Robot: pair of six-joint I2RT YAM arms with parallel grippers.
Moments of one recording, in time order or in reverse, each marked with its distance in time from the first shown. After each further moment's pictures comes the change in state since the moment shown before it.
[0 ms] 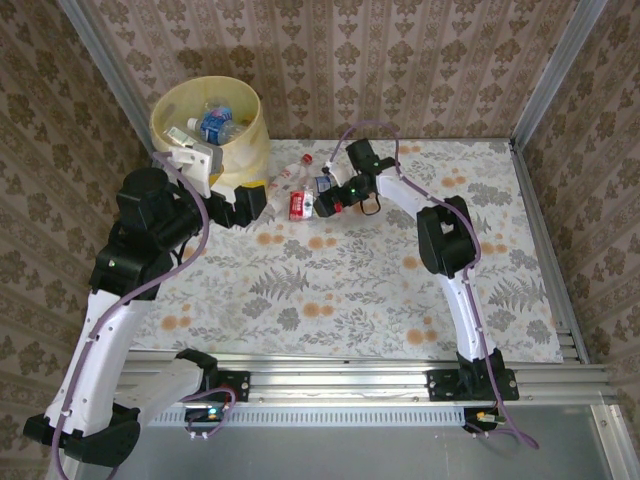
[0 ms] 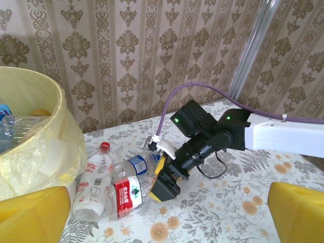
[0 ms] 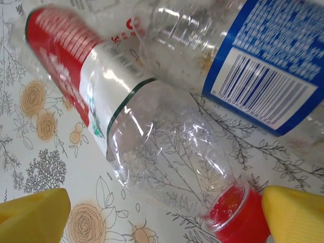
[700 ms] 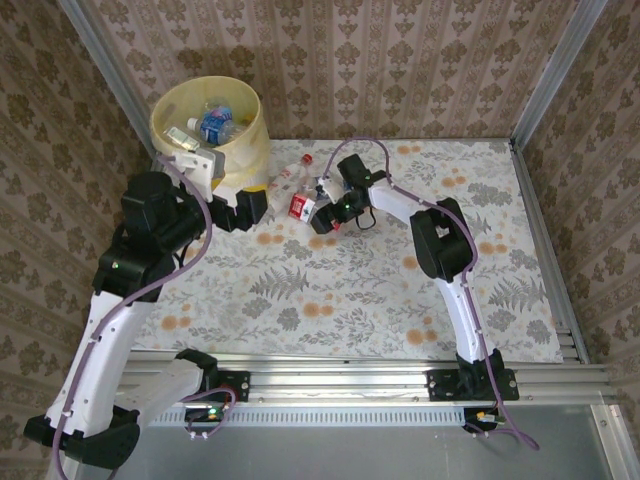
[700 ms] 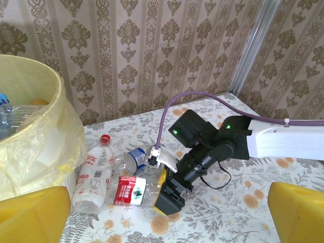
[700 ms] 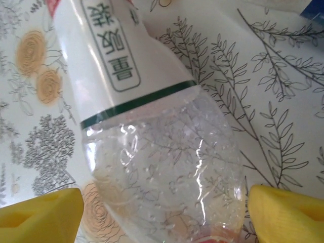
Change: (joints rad) left arm 0.000 -0.016 -0.045 0.004 -0.003 -0.001; right arm 0.059 -0.037 -0.146 0.046 0.025 0.003
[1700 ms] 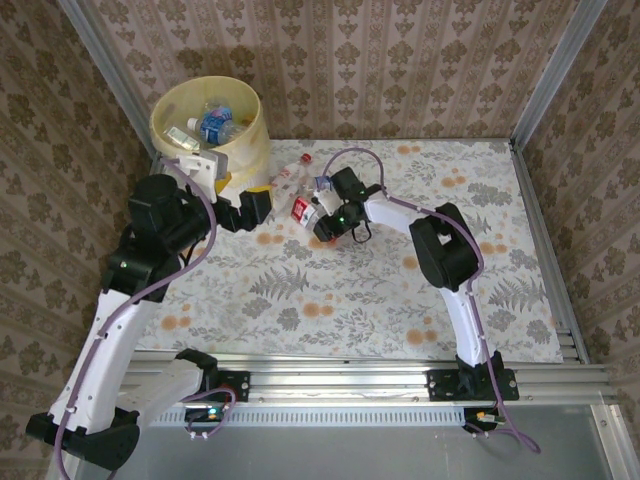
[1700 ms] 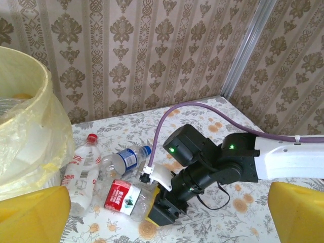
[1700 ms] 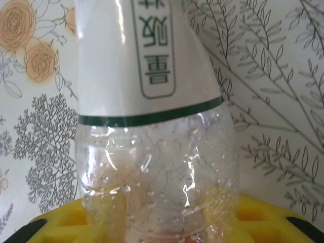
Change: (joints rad) left arm 0.000 -0.005 -0.066 0.080 0.031 -0.056; right arm 0.068 -0.124 -0.212 0.120 0.140 0.064
